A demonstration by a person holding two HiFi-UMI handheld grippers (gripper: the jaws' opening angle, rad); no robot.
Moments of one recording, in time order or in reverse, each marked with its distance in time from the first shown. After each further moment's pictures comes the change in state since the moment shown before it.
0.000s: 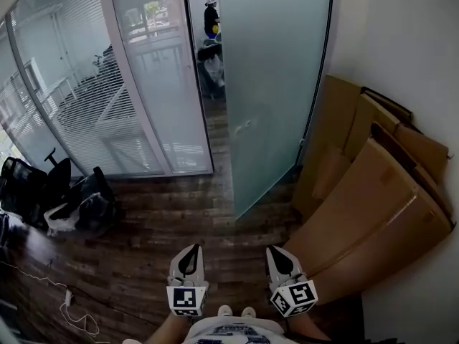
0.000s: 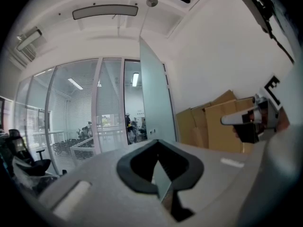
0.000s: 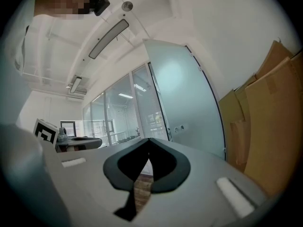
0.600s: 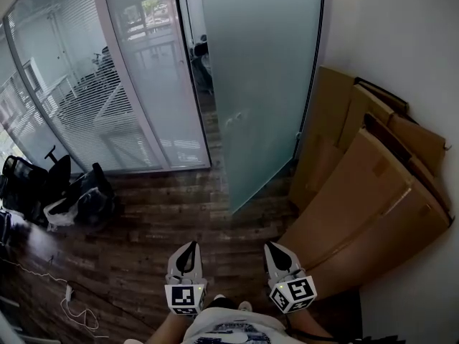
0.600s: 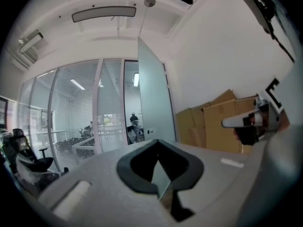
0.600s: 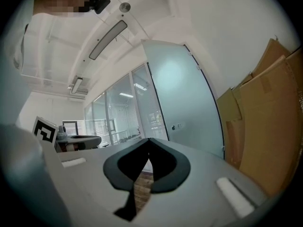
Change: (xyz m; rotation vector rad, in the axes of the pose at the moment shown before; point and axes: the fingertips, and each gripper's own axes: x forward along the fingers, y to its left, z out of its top) left arm -0.010 -0.037 -0.003 0.007 0.006 0.033; right arm -0.030 -0.026 -0.005 0.013 0.021 0.020
